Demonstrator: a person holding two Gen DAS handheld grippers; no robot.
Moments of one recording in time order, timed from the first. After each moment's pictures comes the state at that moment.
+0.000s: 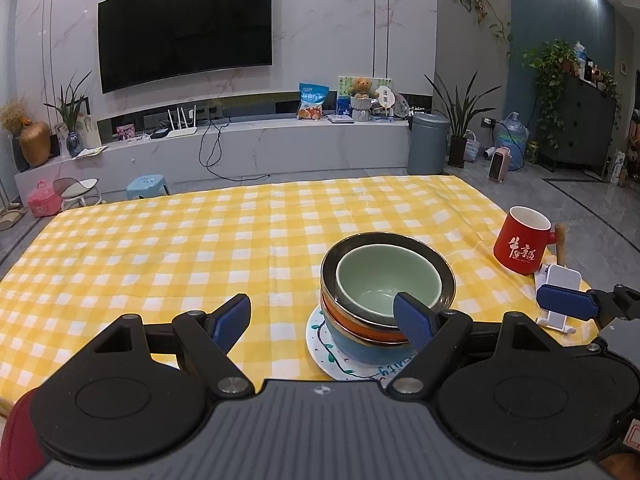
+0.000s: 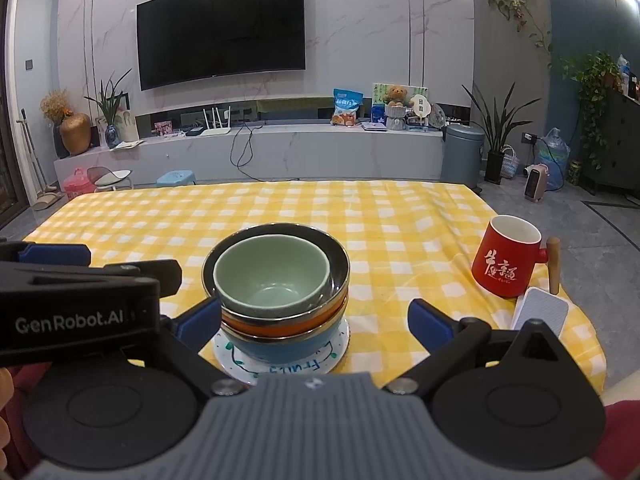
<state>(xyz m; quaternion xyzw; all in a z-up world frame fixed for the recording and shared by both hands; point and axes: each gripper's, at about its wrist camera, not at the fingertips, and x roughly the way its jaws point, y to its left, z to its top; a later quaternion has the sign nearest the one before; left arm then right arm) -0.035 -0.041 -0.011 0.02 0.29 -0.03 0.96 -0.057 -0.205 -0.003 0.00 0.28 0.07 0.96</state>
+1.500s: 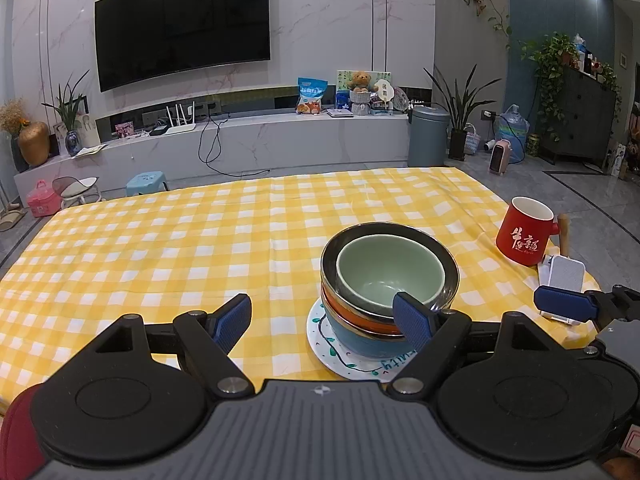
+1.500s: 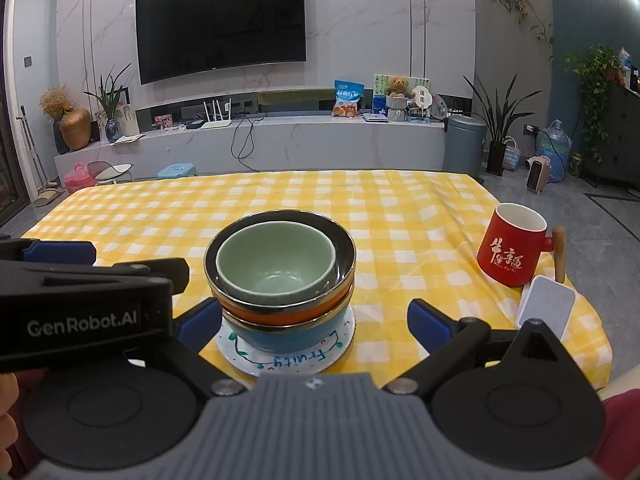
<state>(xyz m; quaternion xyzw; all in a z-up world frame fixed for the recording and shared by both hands) -0.034 -0.040 -0.017 0.02 0.29 -0.03 0.96 -0.055 -0.201 -0.010 0.01 0.29 0.07 0.95</state>
